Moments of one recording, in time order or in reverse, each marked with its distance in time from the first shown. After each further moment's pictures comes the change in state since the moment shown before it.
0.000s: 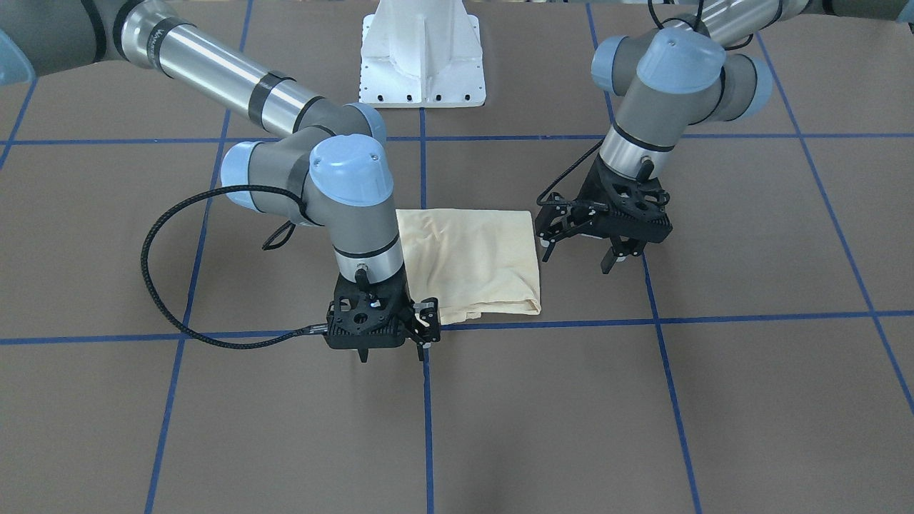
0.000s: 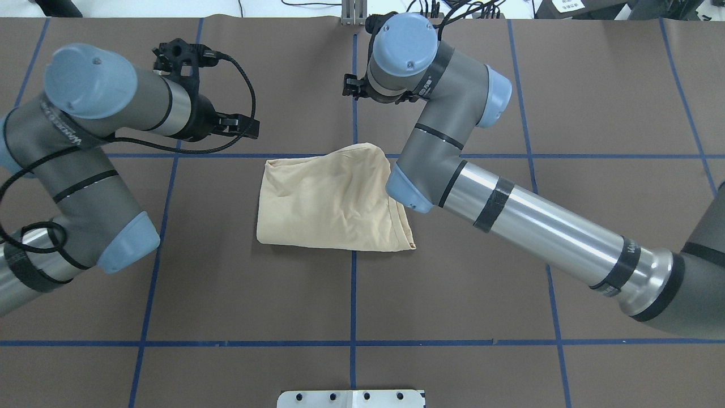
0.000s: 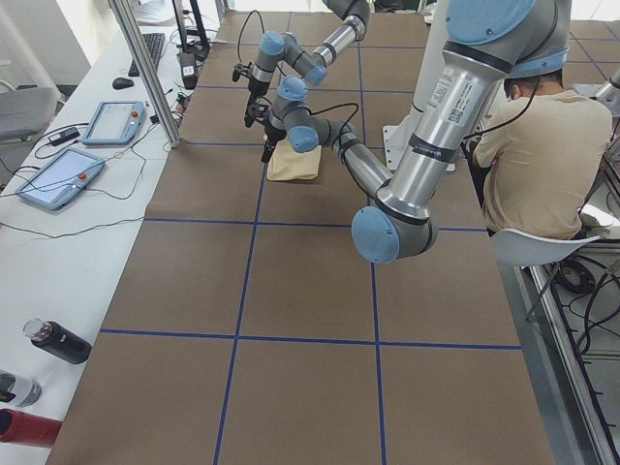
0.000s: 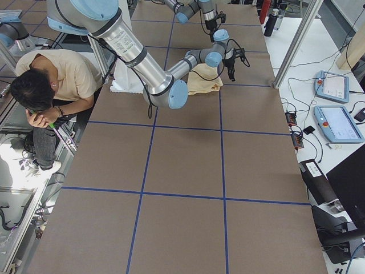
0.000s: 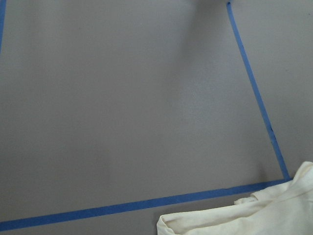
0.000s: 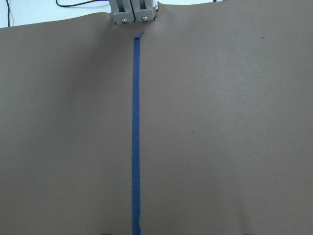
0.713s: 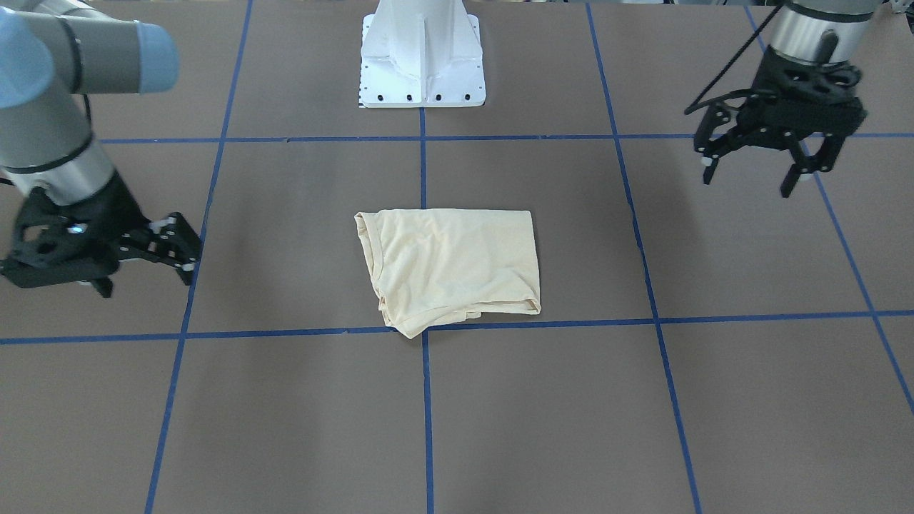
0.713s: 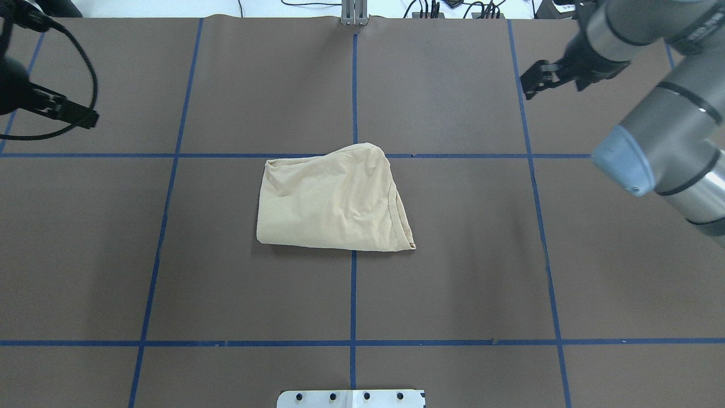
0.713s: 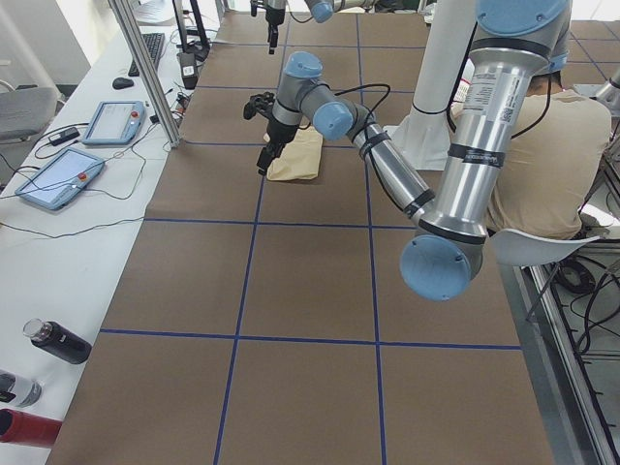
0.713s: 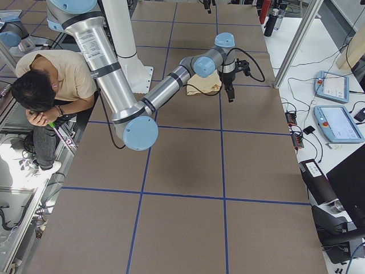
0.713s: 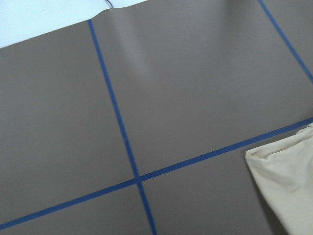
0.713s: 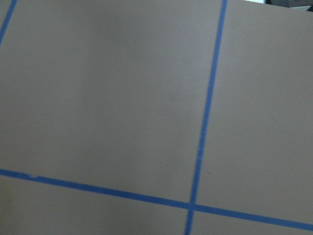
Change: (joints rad) left arm -0.317 0.285 -0.372 0.400 -0.094 0.574; right arm 0.348 -0.552 0.640 -0.372 0.328 -0.613
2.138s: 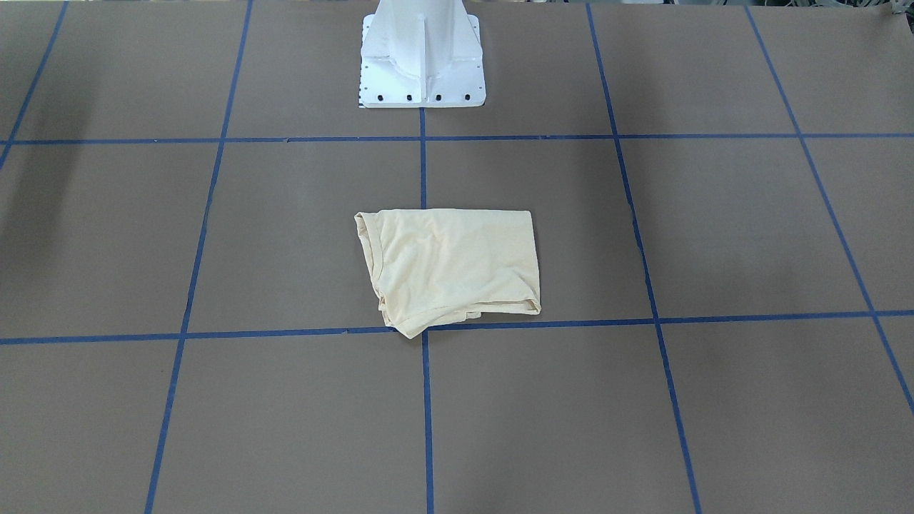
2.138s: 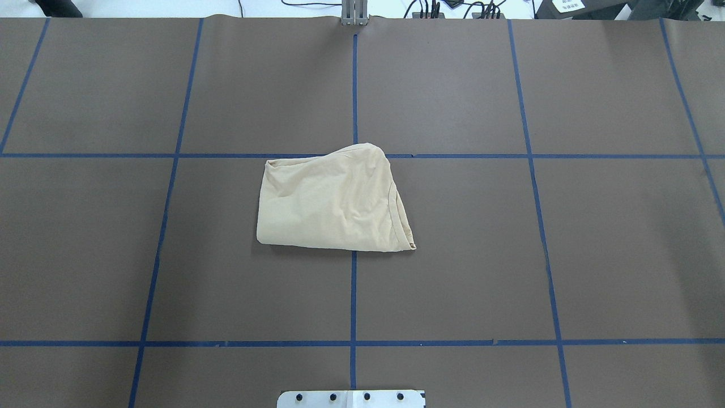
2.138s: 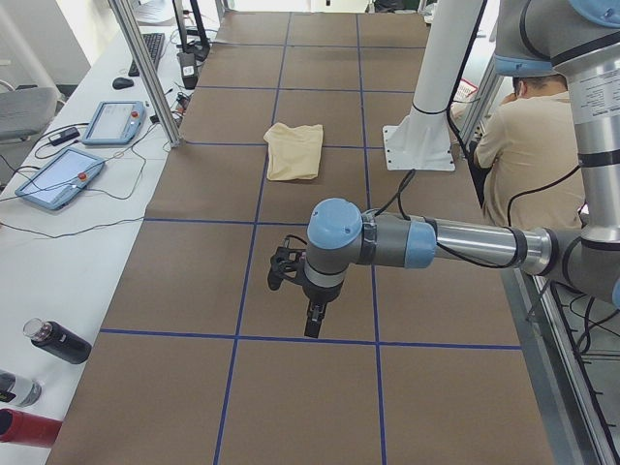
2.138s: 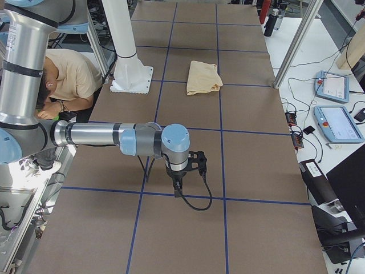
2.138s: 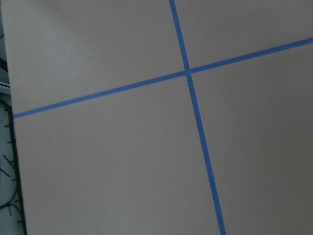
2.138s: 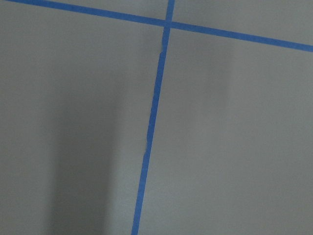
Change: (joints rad) left arm -0.550 0.483 0.213 -0.043 -0.350 0.544; right arm 0.508 -0.641 0.006 0.011 0.216 -0.702
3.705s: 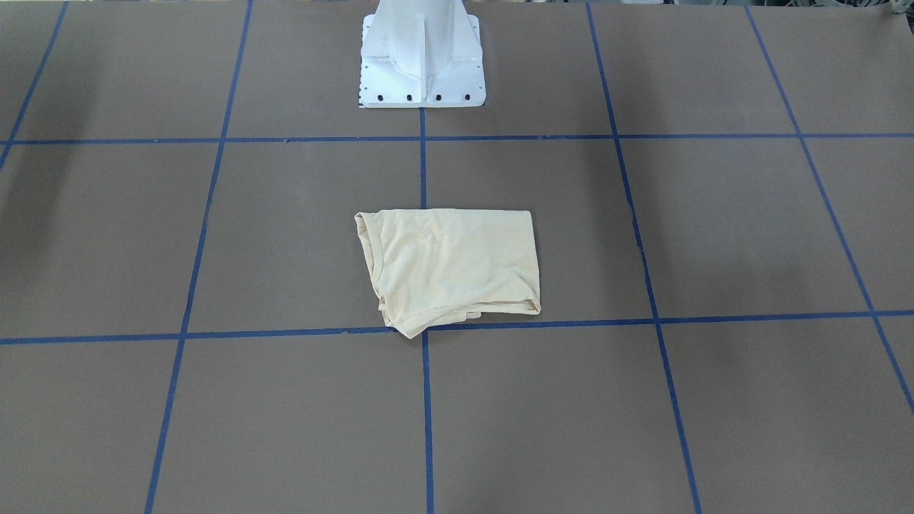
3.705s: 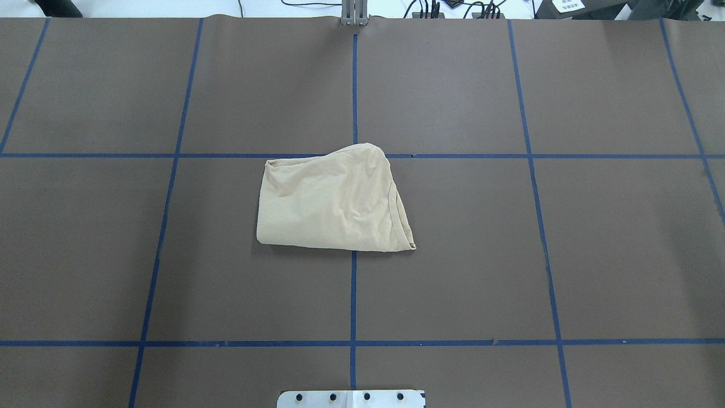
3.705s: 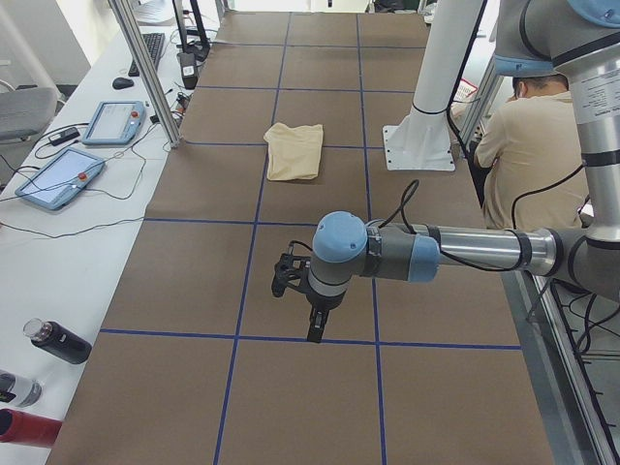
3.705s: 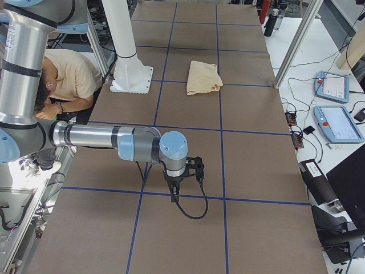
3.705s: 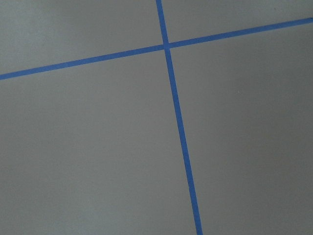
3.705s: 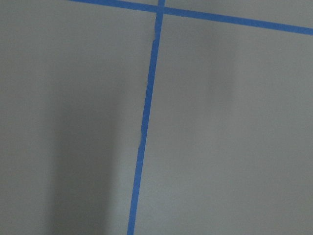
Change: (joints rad) left arm 0.005 0.004 0.033 -0.084 -0.022 -0.007; right arm 0.008 -0.009 -0.033 0.012 0.013 -0.004
